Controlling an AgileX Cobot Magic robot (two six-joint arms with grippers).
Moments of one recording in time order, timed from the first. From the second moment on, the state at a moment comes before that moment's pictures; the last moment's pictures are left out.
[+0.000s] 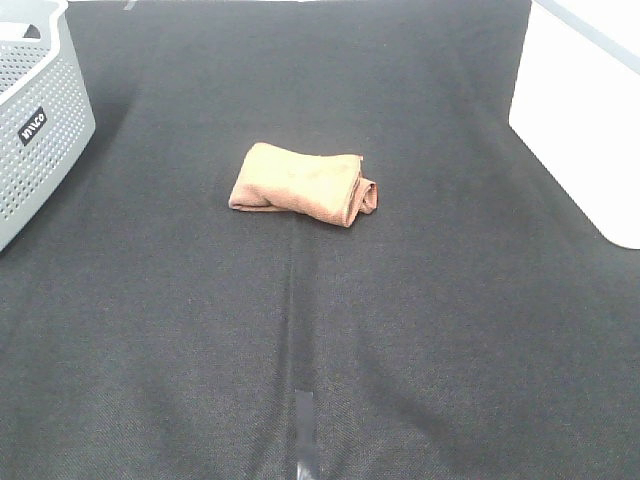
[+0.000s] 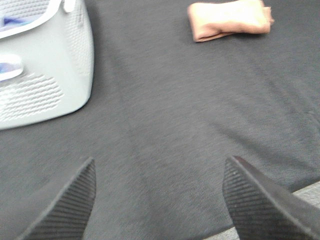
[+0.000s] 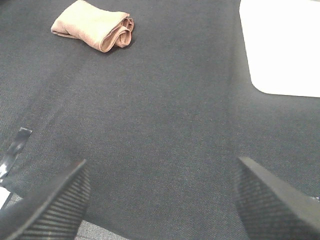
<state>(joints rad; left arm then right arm) -0.16 0.00 -0.50 -0.09 1.07 0.16 0.12 0.02 -0.51 0.09 1.07 -0.14</state>
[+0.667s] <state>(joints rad) -0.16 0.00 -0.50 -0.13 1.06 0.20 0.12 0.02 -0.51 0.10 1.07 -0.14</state>
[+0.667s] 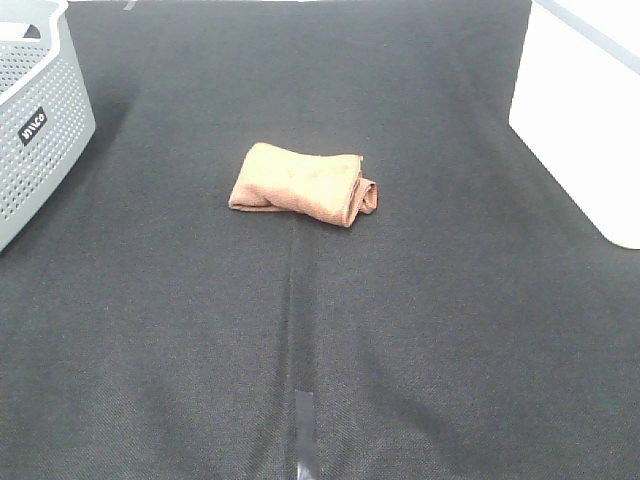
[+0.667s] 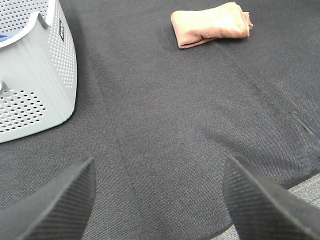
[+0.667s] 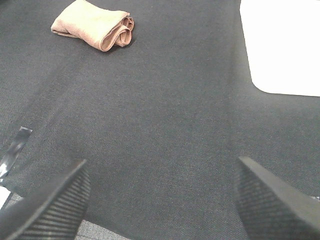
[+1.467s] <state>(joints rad) 0.03 0.00 -0.50 -0.13 1.06 0.20 0.02 0.00 -0.51 0.10 1.07 -0.14</state>
